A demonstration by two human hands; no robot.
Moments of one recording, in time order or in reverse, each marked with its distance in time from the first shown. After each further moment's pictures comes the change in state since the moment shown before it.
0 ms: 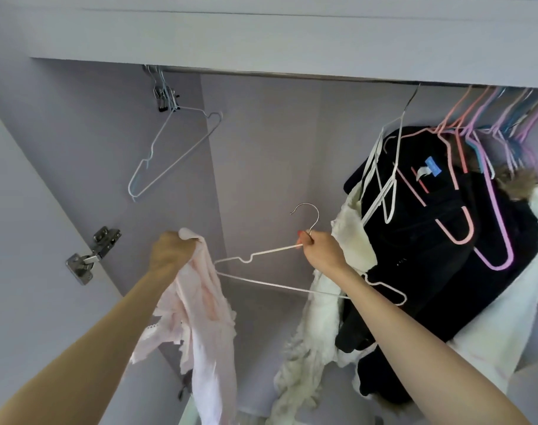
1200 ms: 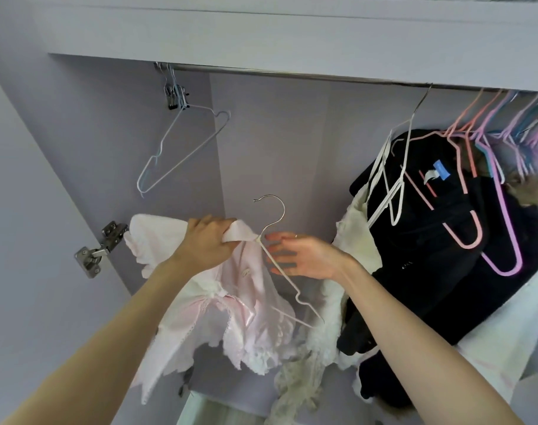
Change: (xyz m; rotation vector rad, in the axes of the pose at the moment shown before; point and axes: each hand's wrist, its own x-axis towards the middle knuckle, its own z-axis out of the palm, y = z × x) left_hand -0.036 0.030 0.002 0.569 -0.120 0.735; right_hand -0.007 -0.023 -0.001 1.076 -0.834 0.178
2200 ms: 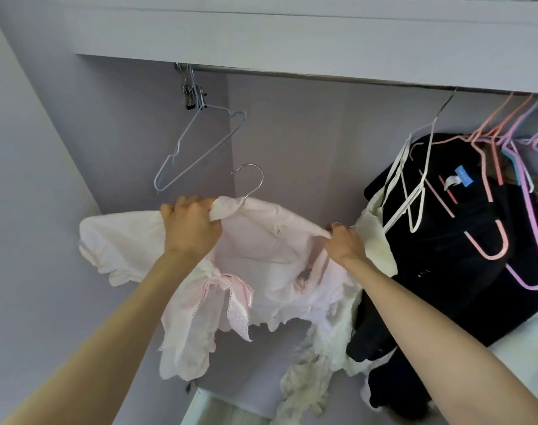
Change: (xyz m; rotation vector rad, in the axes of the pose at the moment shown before) left_hand -0.004 -0.013 -0.025 0.074 0.407 -0.237; right_hand 0.016 -0.010 -0.035 -1.285 0.901 -0.056
